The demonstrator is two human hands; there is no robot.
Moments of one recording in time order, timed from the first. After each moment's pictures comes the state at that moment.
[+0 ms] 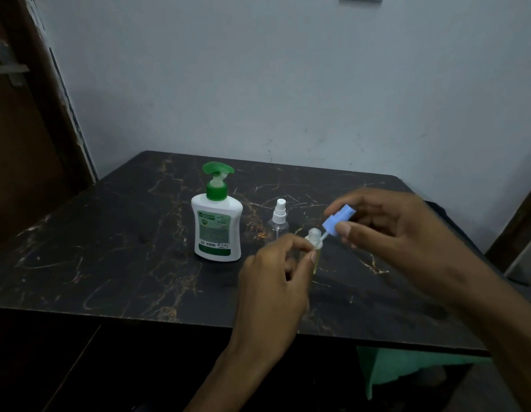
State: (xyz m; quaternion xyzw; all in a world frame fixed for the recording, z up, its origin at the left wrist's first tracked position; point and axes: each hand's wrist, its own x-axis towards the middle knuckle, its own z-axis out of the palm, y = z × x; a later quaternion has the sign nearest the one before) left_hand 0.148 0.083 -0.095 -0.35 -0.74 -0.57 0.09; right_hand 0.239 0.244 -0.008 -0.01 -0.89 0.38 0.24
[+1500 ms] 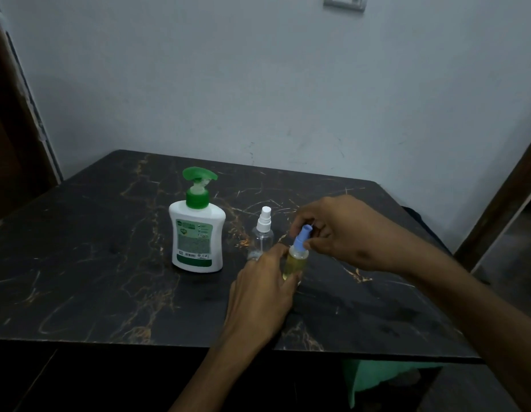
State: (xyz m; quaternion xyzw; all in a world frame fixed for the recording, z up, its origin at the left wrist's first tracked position) left_hand 0.102 0.116 -0.128 -0.36 -0.83 -0.43 0.01; right_hand 0.170 0.264 -0.004 -0.03 -0.99 0.08 0.08
